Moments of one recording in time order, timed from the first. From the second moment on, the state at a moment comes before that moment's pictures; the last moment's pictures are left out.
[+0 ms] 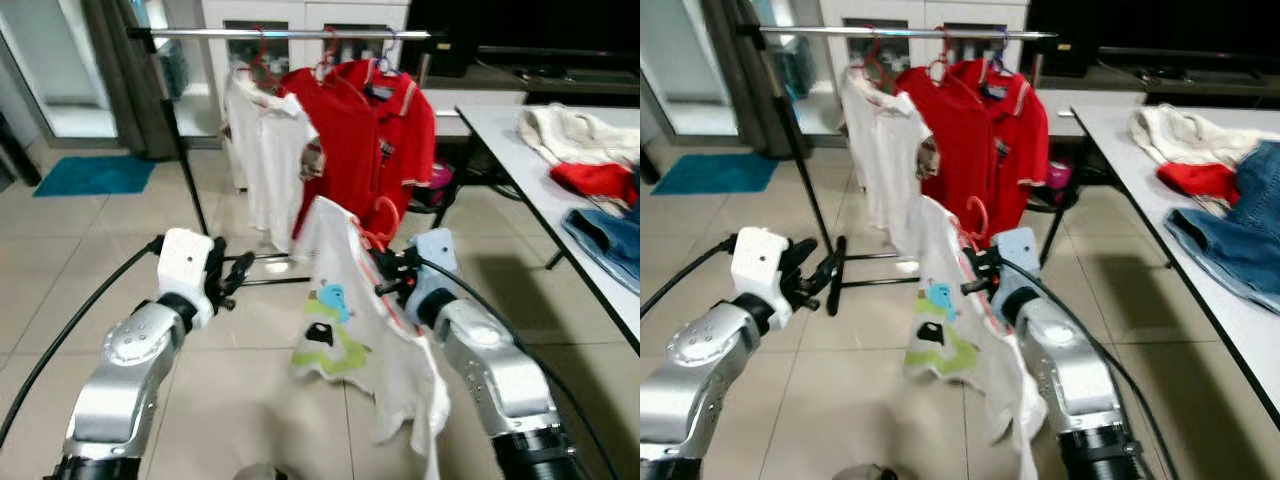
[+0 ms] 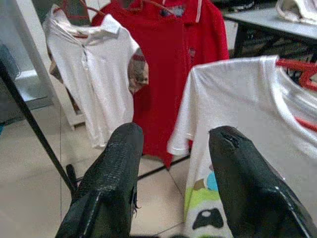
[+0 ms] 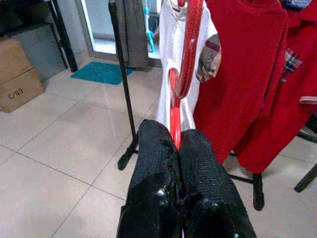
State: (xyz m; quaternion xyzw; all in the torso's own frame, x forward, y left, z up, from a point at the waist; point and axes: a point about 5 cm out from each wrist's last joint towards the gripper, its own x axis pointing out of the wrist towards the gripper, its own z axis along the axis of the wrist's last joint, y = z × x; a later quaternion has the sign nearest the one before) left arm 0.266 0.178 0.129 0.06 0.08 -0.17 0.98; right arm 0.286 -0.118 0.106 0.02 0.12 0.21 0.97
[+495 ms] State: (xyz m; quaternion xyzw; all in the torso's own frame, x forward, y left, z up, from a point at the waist) left arm 0.265 0.175 0.129 0.06 0.08 -0.18 0.98; right arm 0.287 -0.119 0.108 0.02 0.11 0.21 0.97
